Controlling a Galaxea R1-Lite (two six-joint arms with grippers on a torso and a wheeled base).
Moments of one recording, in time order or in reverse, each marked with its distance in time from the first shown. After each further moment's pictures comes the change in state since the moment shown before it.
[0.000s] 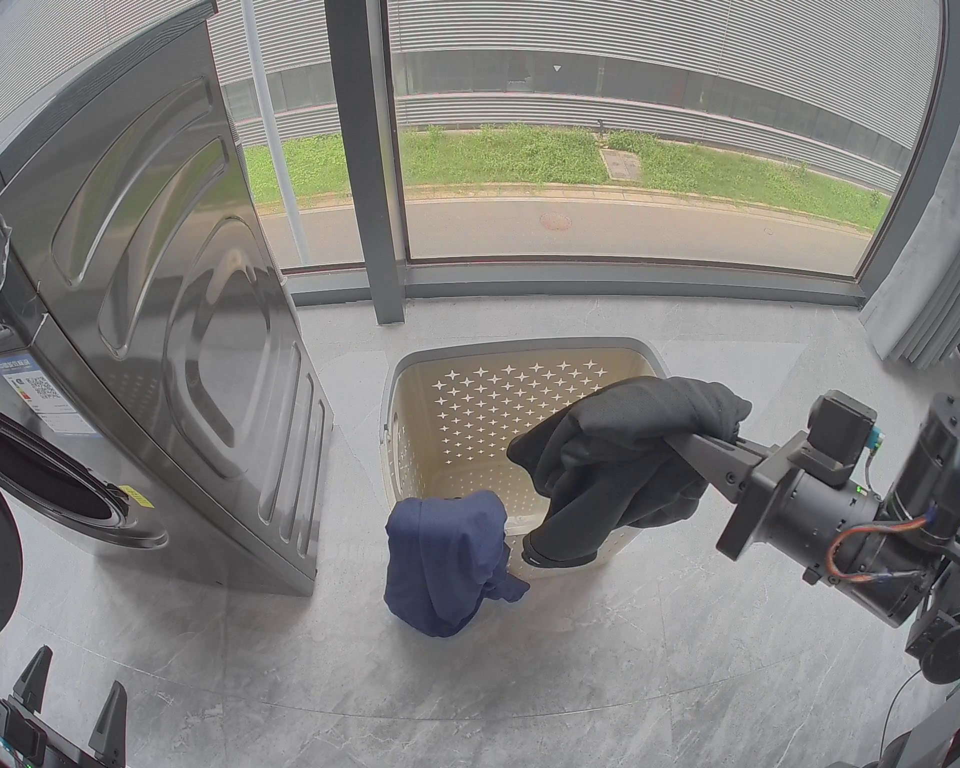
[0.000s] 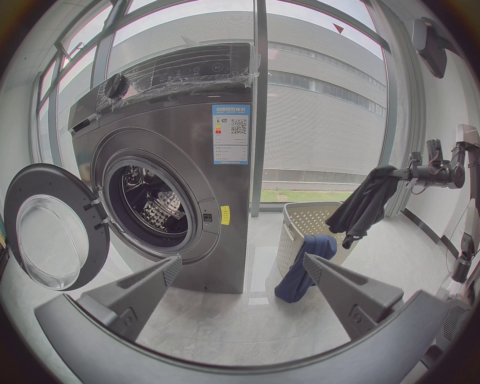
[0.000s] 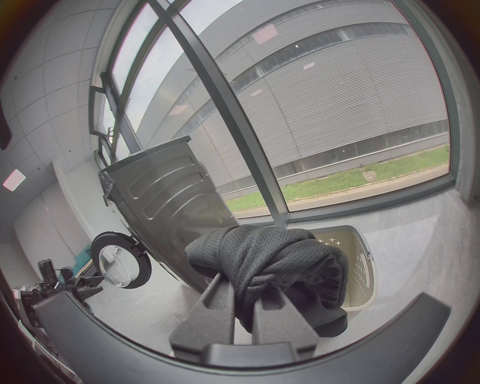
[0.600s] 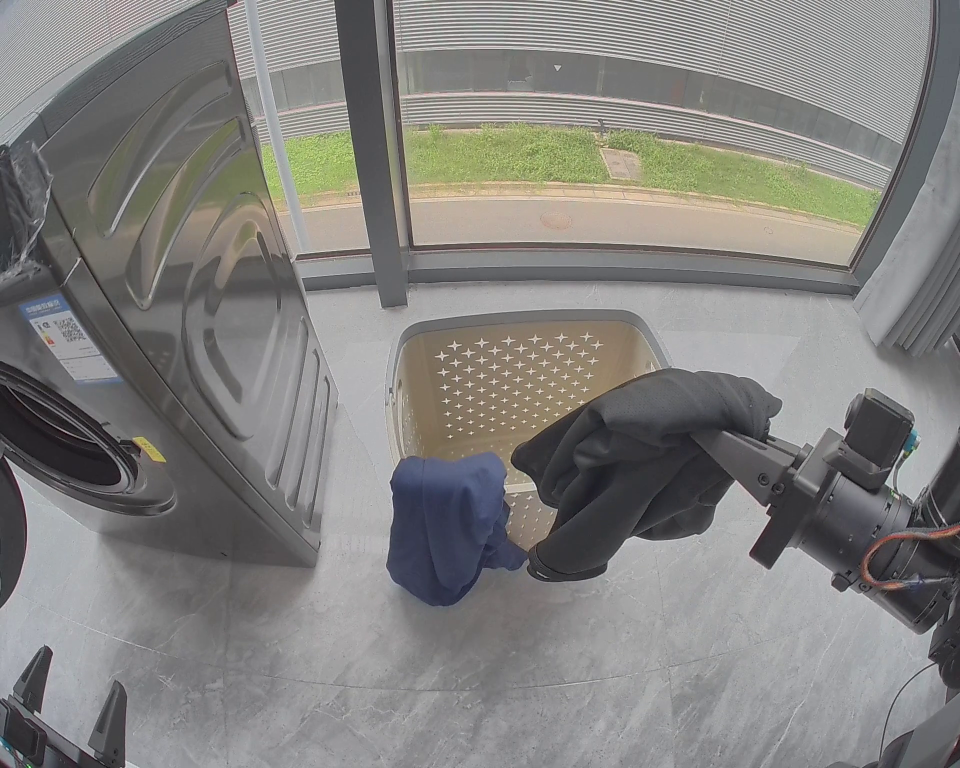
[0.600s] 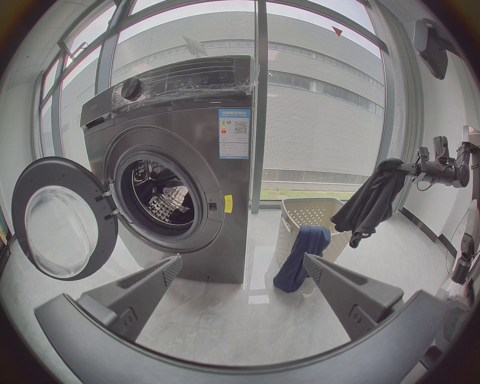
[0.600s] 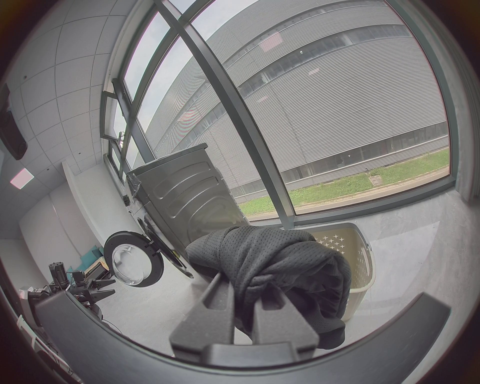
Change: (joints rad) left arm 0.000 0.001 0.000 0.001 0.000 -0.005; right arm 0.023 -0.091 0.032 0.011 0.004 -0.006
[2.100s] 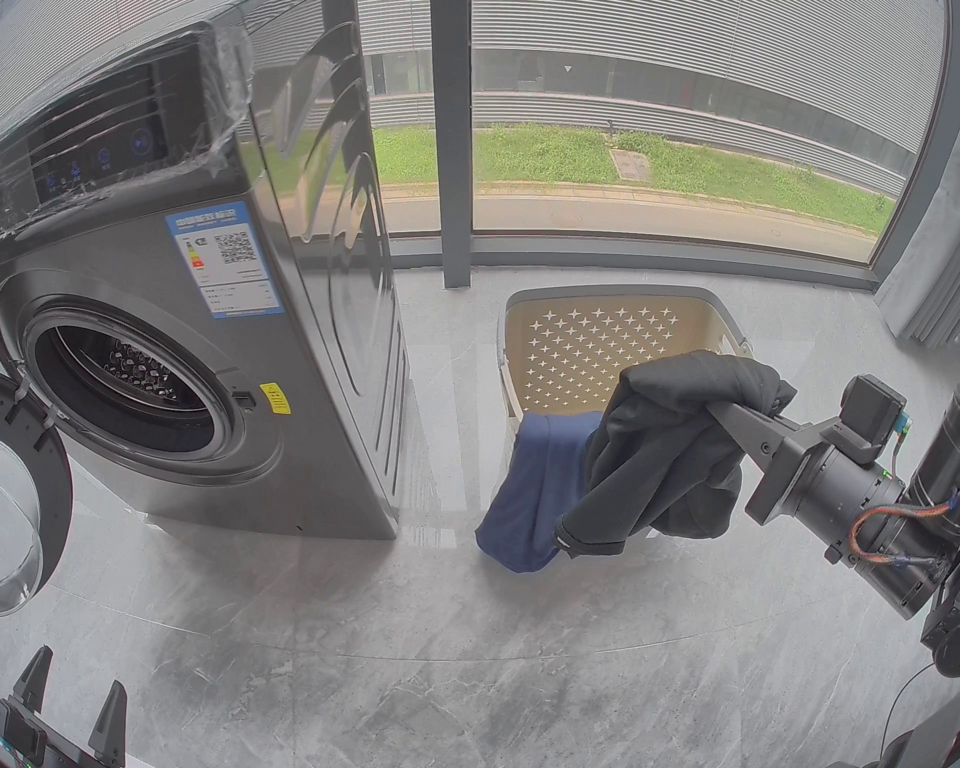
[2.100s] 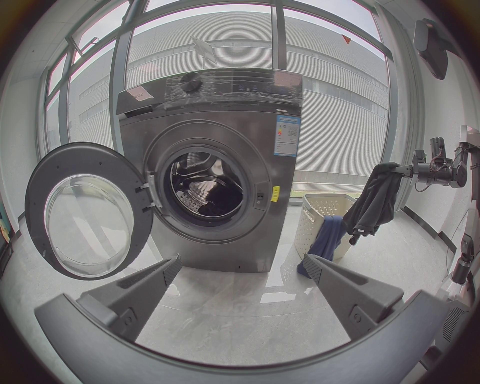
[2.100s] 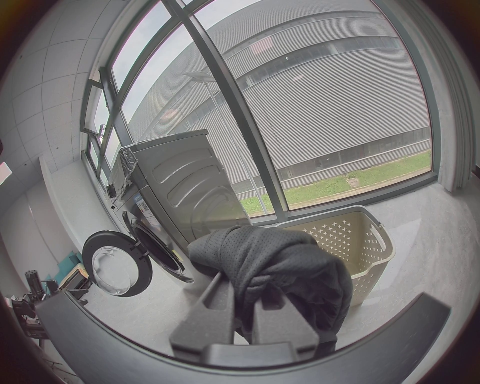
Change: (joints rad) left arm 0.000 0.000 0.000 0.000 0.001 -0.001; right arm -0.048 0.035 -0.028 0.003 -0.129 0.010
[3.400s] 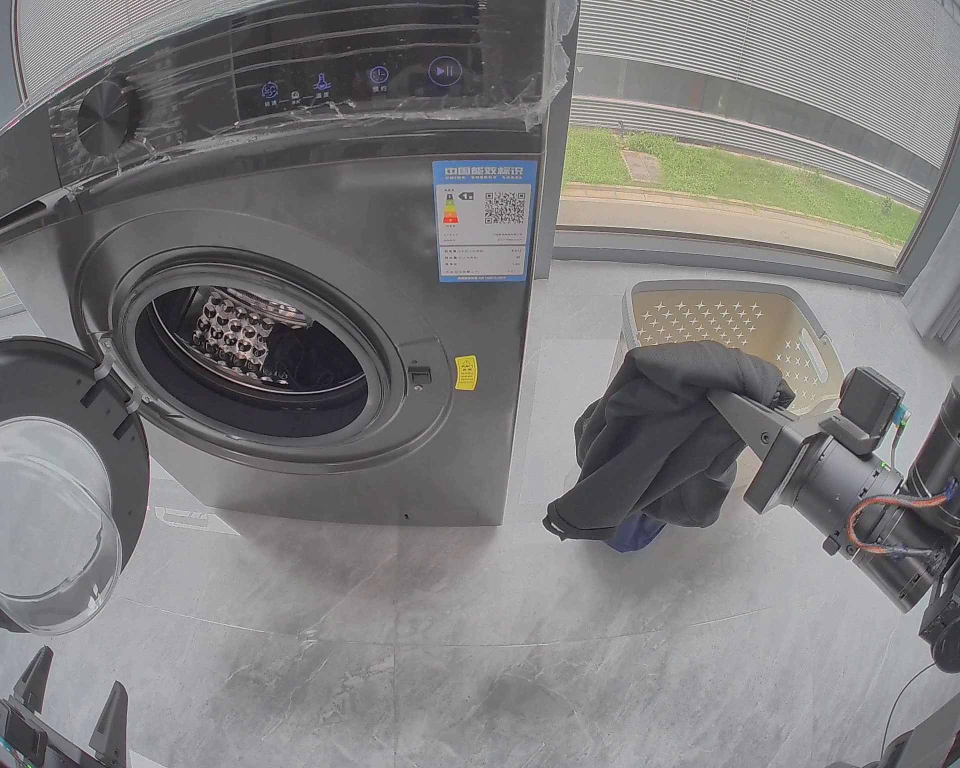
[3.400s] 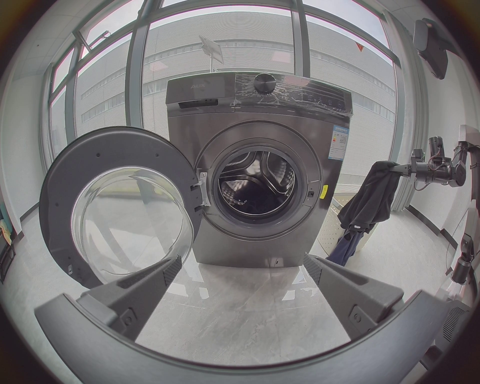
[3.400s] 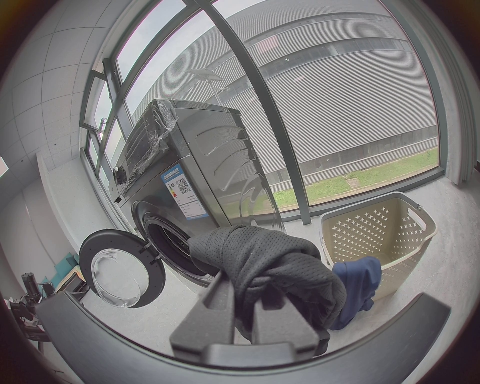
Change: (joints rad) left arm 0.000 0.001 0.000 0.001 0.000 0.001; right arm -0.012 0.011 -0.017 -0.002 -0.006 0.001
